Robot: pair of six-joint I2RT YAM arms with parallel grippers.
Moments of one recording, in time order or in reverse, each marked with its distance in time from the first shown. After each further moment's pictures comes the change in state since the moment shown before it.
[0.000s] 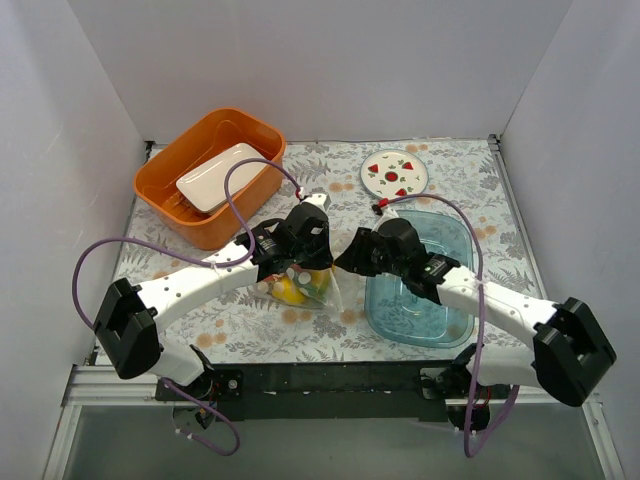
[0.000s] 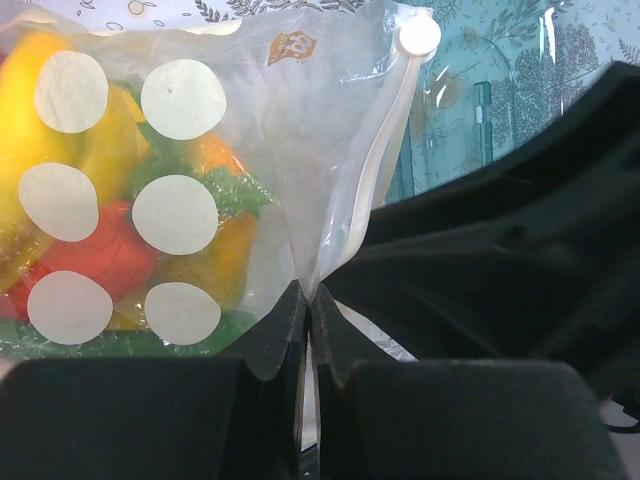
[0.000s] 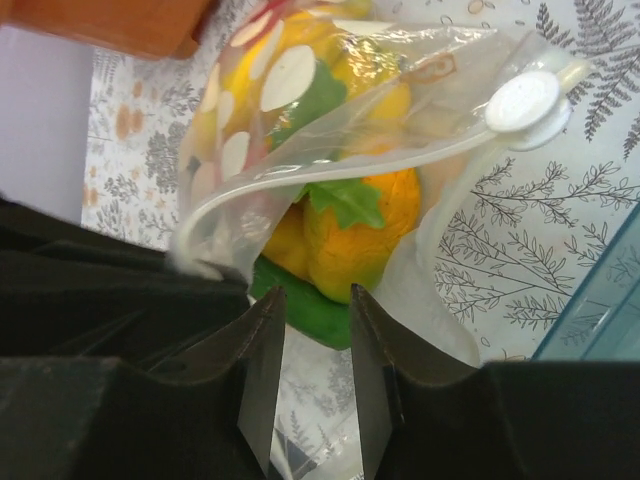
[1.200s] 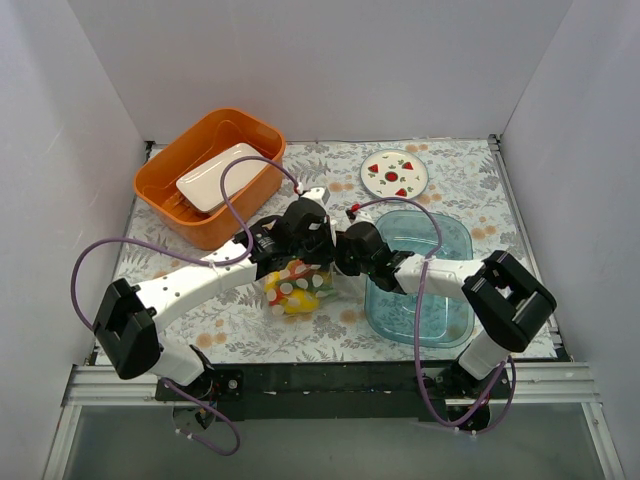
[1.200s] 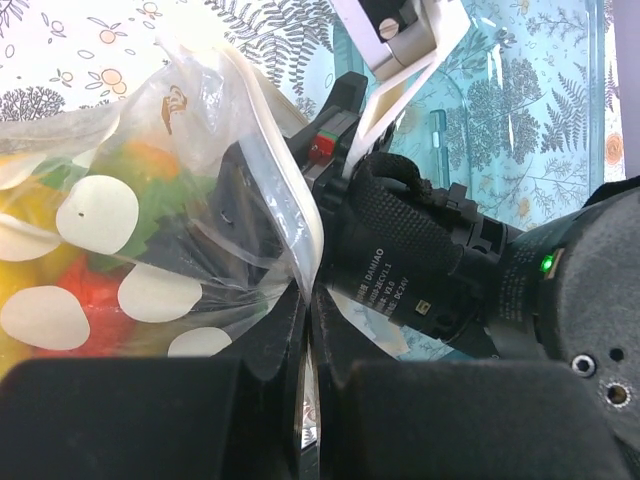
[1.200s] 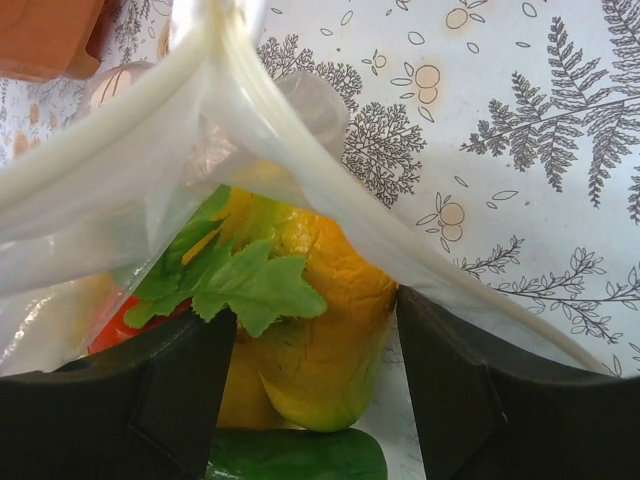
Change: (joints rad) left arm 0.013 -0.001 0.010 0.056 0.046 -0.041; right arm 0.067 0.397 0.068 0.238 0.112 0.004
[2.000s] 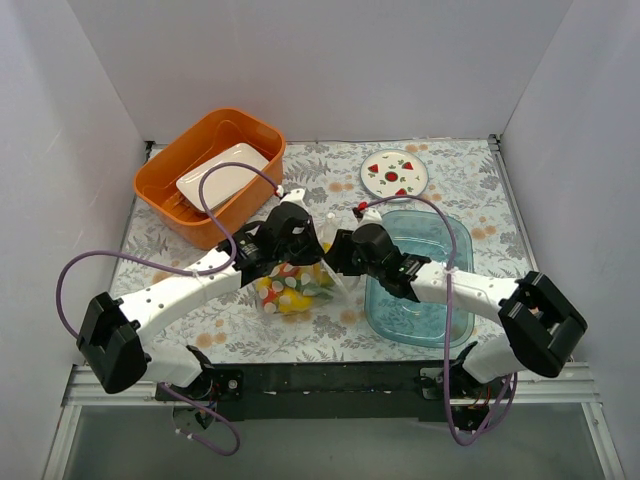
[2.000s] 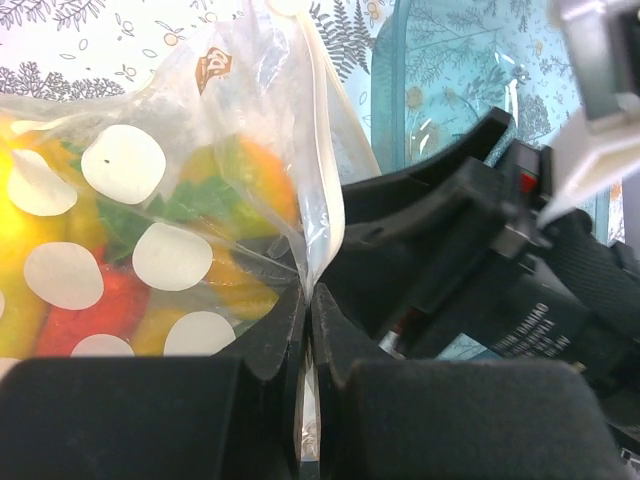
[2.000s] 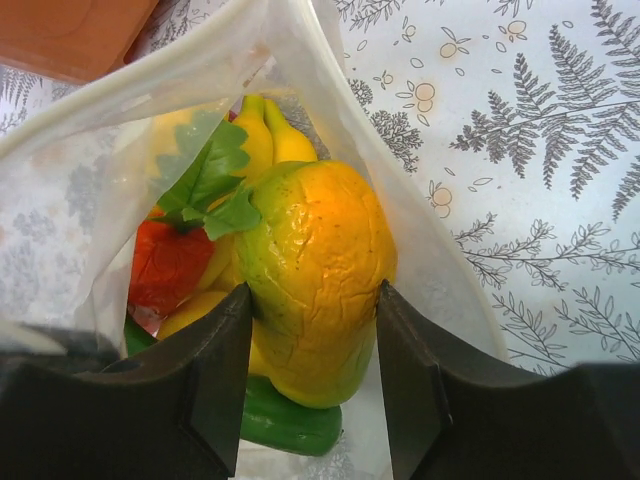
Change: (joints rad) left arm 0.045 -0.105 -0.103 0.024 -0.053 -0.032; right arm 0.040 -0.167 -0.026 -0.093 0.089 -0.053
